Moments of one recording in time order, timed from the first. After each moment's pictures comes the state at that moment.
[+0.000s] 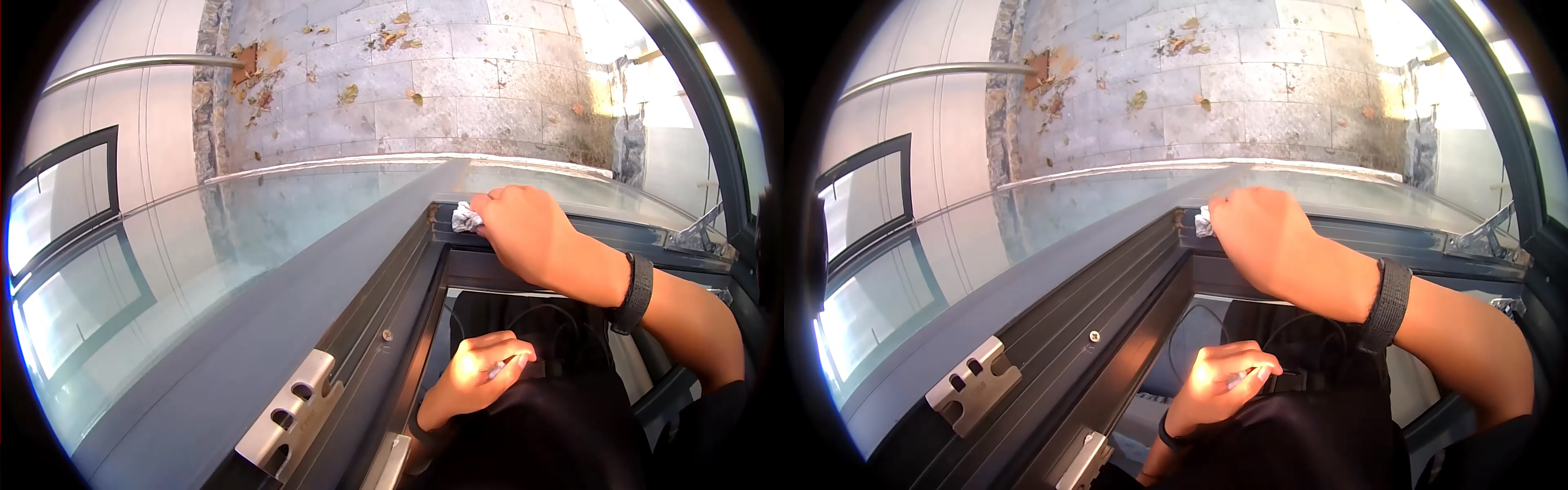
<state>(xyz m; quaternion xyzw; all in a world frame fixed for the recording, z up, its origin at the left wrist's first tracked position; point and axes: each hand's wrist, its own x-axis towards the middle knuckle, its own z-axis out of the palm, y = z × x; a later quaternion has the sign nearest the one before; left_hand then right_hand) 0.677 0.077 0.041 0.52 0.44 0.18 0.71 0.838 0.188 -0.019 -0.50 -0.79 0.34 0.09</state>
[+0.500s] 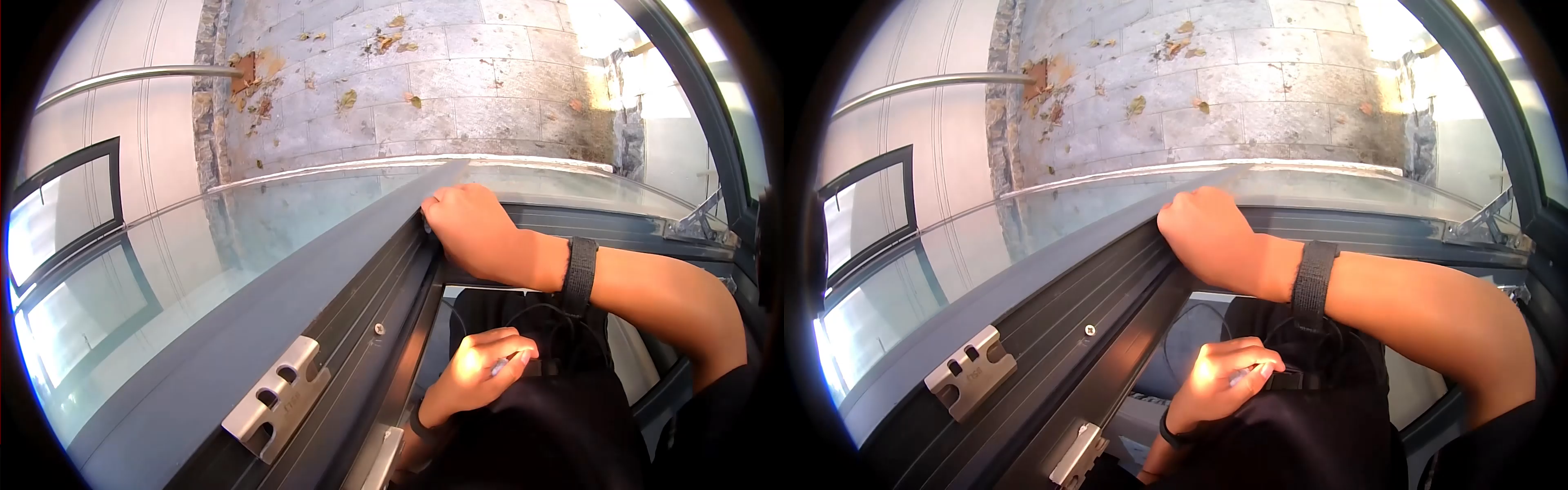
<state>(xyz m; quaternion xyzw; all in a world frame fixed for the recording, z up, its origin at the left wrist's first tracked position) 0.676 0.080 0.043 0.55 0.42 0.19 0.70 0.787 0.197 -0.032 -0.48 -0.81 0.31 0.17</state>
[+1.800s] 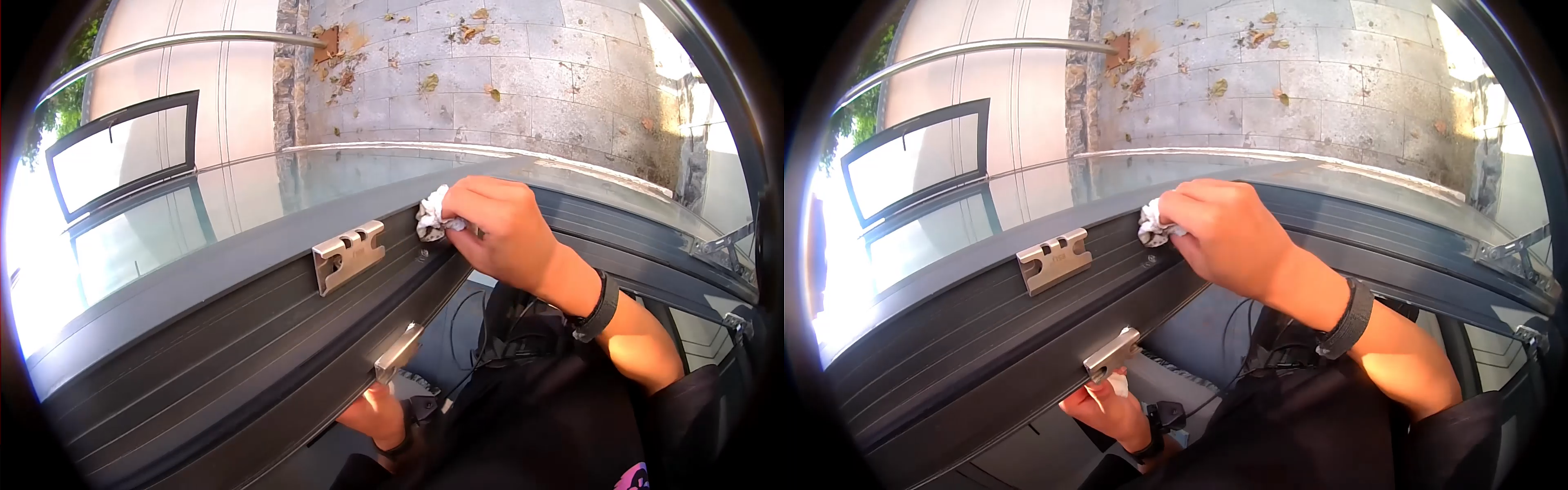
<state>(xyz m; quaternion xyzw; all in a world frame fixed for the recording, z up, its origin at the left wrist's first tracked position) 0.617 0.019 0.143 0.50 0.77 0.38 -0.11 0.787 0.189 0.044 -0.36 -0.64 0.40 0.55</state>
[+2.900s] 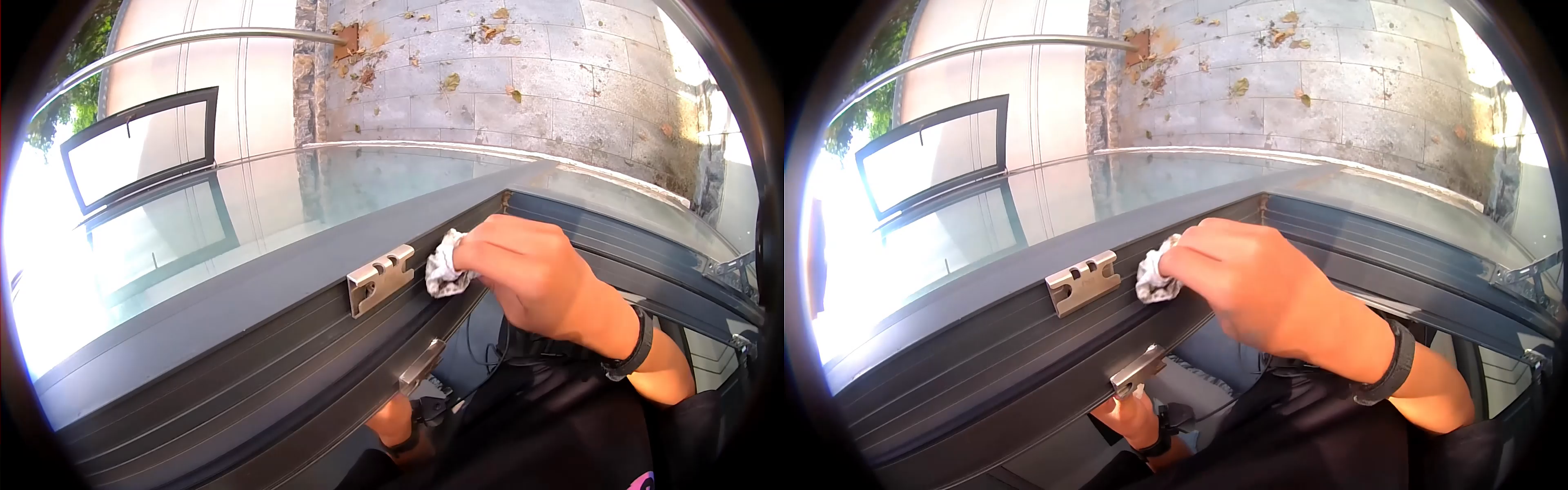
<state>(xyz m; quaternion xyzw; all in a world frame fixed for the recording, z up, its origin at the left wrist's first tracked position) 0.586 -0.011 0.144 0.56 0.77 0.30 -0.03 0.809 0.187 0.075 -0.27 -0.68 0.44 0.52</state>
